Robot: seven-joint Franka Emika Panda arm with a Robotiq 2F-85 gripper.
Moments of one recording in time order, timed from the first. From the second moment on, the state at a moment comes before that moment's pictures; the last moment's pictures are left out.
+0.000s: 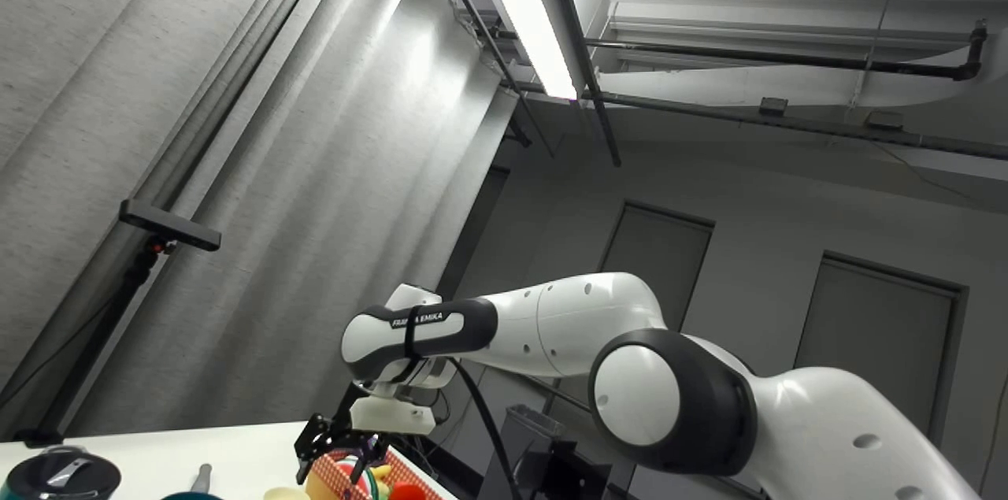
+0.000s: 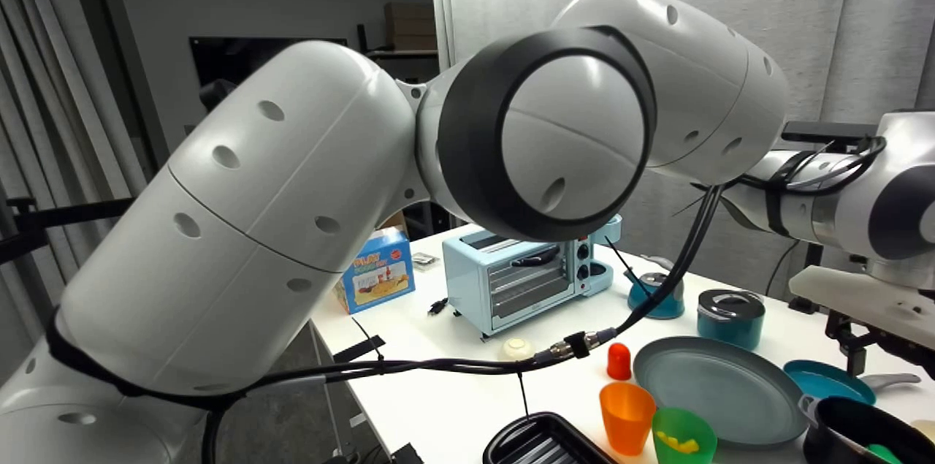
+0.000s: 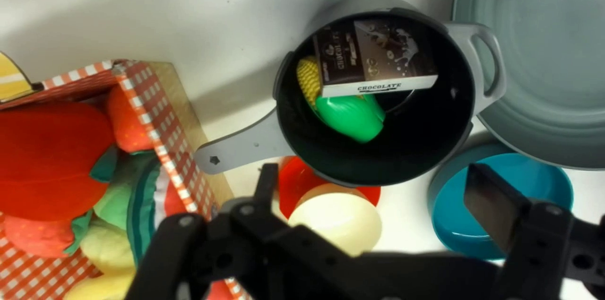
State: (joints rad) arm -0.21 0.79 -0.14 -1.25 0.04 2.15 0.04
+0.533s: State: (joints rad) arm -0.21 0.77 -0.14 -1.26 0.04 2.14 0.04
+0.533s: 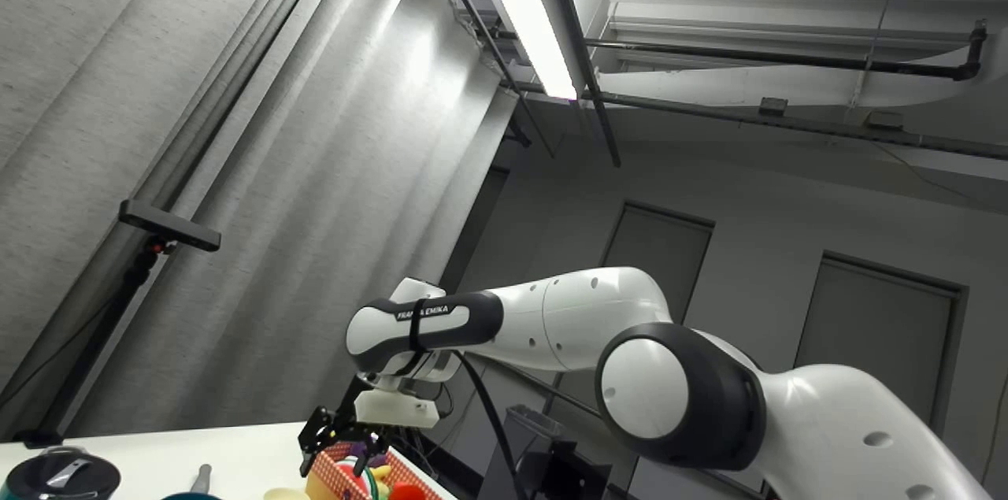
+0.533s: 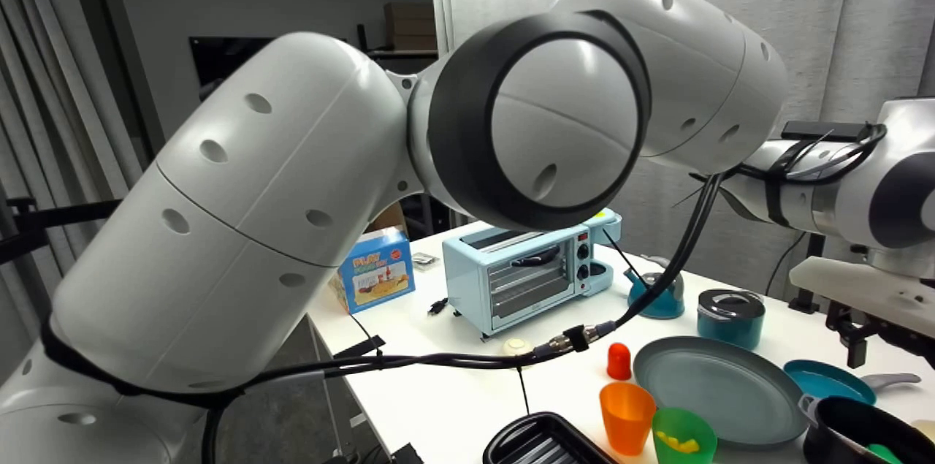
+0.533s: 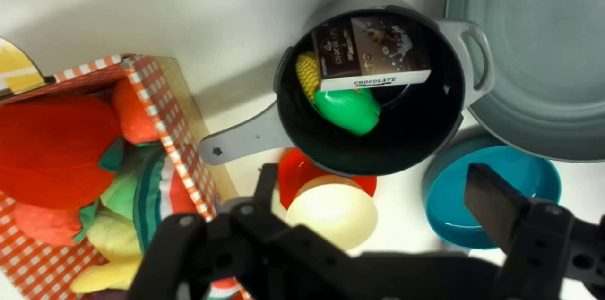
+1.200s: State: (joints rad) arm -0.25 0.59 -0.14 -1.49 0.05 2.14 0.00
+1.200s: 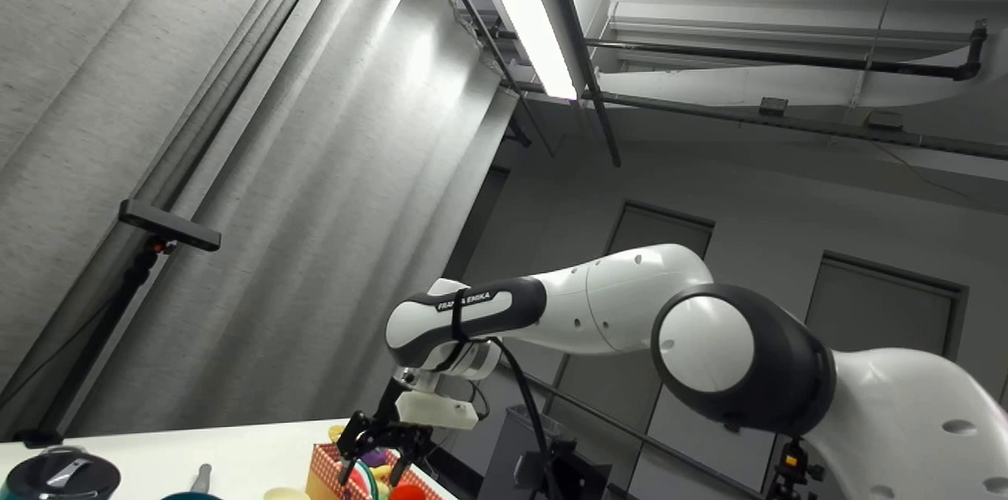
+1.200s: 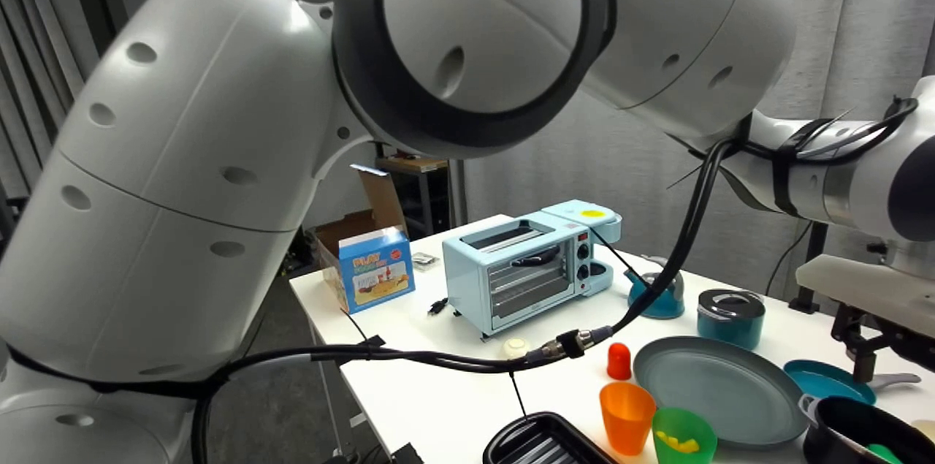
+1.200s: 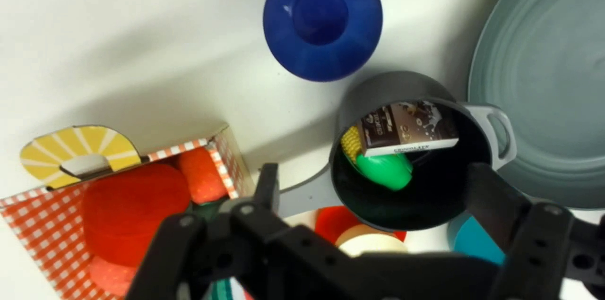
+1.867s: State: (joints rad) arm -0.27 0.41 -0.15 -1.77 0.05 2.14 -0.08
